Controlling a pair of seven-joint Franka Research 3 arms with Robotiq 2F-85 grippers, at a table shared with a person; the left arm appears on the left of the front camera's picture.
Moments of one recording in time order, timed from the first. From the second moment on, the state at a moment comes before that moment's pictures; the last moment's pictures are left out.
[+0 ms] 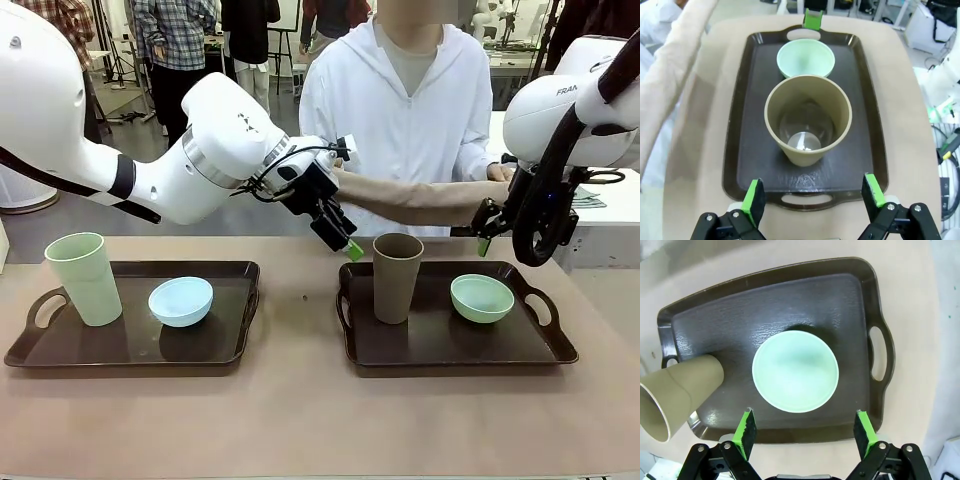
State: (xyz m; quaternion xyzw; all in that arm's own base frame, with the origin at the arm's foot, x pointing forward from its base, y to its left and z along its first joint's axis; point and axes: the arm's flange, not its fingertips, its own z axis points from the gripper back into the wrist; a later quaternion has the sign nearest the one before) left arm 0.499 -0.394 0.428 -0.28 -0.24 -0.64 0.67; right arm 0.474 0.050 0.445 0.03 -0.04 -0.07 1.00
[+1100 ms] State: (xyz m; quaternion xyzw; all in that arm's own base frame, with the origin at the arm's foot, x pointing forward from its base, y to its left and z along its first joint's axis) left arm 0.517 -0.387 0.327 -0.27 -0.31 -0.68 0.61; right arm 0.472 0.035 0.392 0.03 -0.04 -0.08 1.00
